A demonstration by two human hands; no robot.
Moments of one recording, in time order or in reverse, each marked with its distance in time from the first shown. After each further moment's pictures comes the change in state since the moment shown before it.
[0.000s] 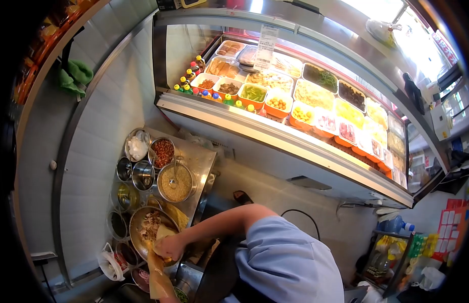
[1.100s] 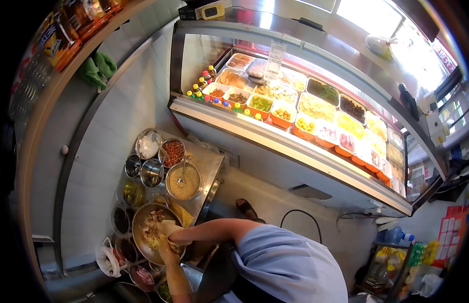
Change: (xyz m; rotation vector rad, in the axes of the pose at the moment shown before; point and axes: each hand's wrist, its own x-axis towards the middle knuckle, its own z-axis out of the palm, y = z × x) left_hand -0.004 -0.042 0.073 -0.103 0.333 0.339; right_hand 0.039 0.031 0.013 0.109 0.144 0.596
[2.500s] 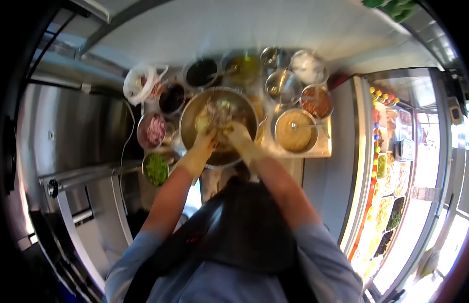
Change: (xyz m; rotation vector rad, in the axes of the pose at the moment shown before) left_hand 0.129 -0.058 -0.081 -0.487 0.058 -0.061; right_hand 0.096 0.027 0.019 0.373 -0.095 0.304
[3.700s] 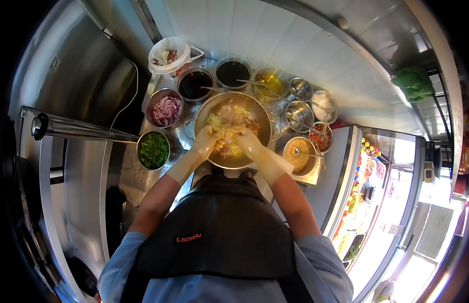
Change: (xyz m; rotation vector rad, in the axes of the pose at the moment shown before) left_hand -0.081 0.052 -0.016 0.125 -0.088 0.175; right_hand -0.007 -0.030 0.042 0.195 -0.290 0.001
